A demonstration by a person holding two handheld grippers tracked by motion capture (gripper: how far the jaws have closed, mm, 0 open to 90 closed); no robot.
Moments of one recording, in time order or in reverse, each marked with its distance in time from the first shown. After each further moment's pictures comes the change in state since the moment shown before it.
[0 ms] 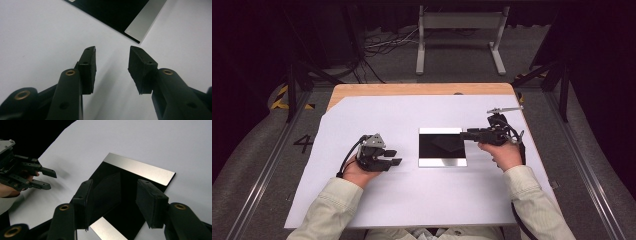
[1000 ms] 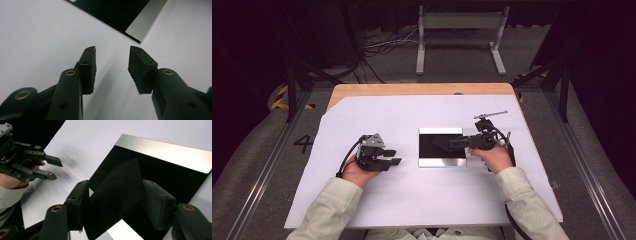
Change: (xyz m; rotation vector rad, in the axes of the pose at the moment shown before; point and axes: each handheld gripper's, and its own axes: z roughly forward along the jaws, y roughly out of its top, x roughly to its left) left arm 0.001 0.000 -0.001 0.000 0.000 -0.001; right arm 0.002 -0.009 0.035 0.102 0.090 0.046
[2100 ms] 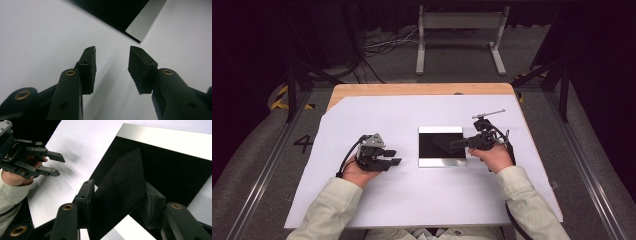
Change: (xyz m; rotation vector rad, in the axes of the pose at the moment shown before) left arm 0.000 0.000 0.000 0.003 -0.002 -0.002; right arm 0.003 0.004 -0.001 0.070 0.018 0.037
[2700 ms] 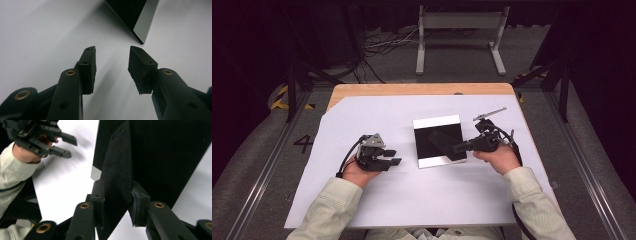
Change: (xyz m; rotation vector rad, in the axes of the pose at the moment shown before) left arm 0.000 0.000 0.000 -0.002 0.002 0.002; right arm 0.017 -0.001 -0.017 0.076 0.024 -0.134
